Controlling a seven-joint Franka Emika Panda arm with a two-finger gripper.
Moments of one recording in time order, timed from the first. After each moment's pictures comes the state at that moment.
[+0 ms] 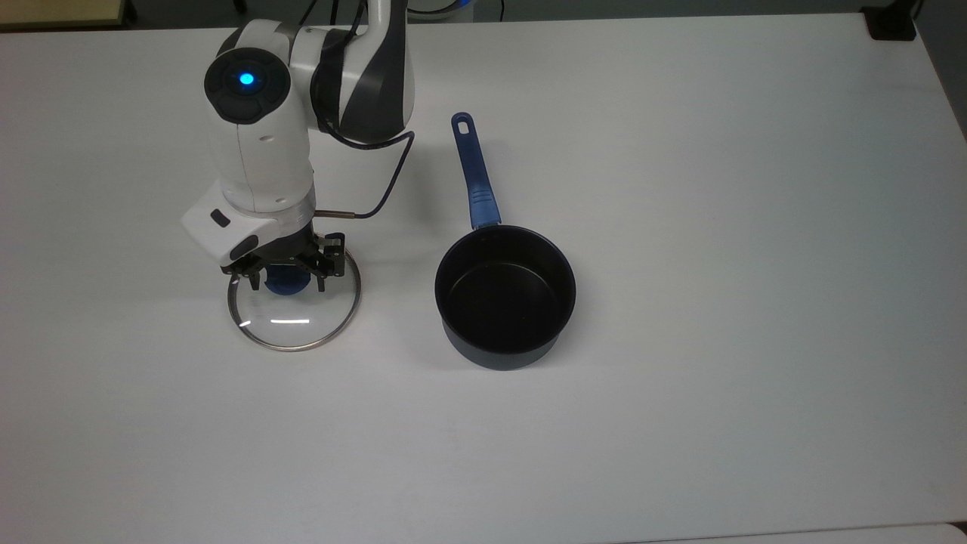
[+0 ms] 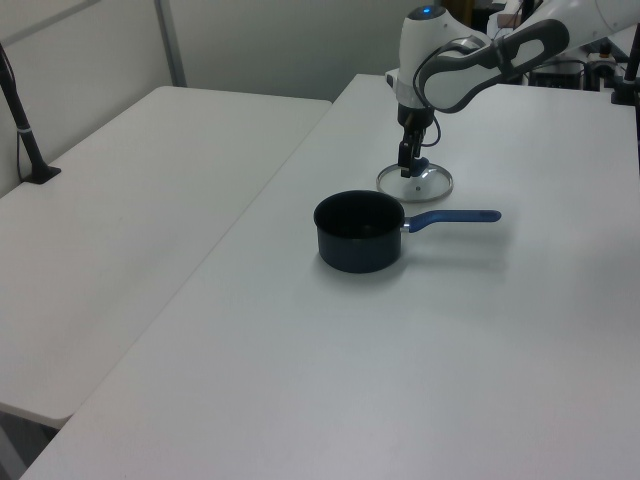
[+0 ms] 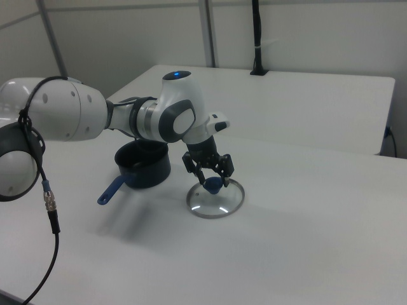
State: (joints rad) arm -0.07 0.54 -0.09 -1.57 -0.10 2.23 -0.16
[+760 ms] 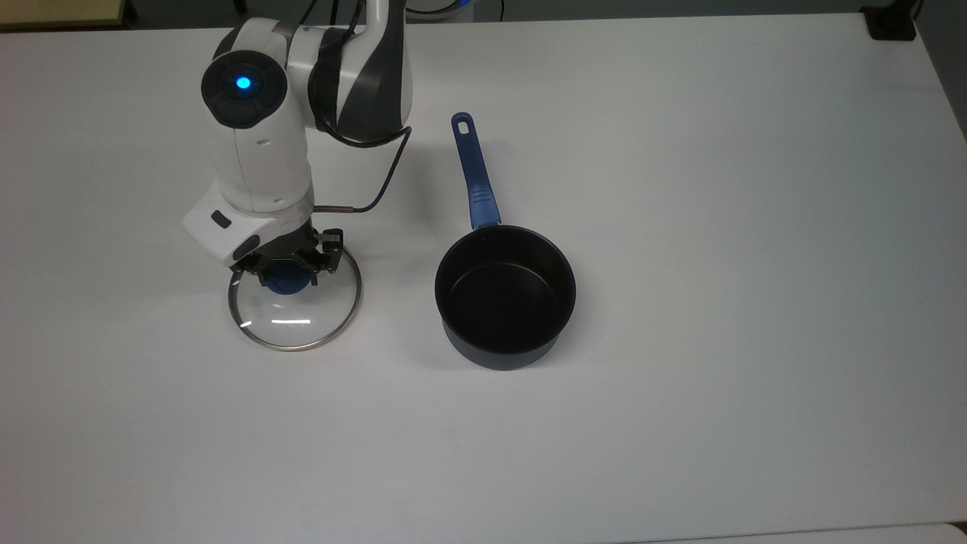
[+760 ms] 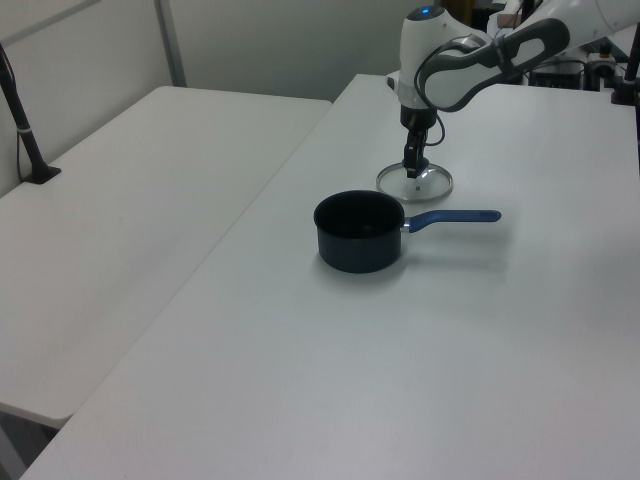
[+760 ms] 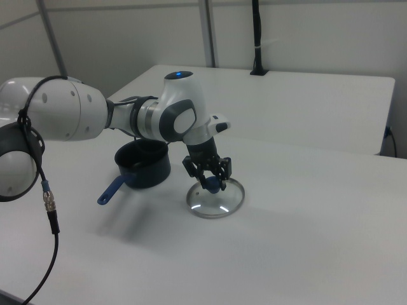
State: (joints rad) arm -0.07 0.54 -0.09 -1.57 -0.10 2.19 -0.21
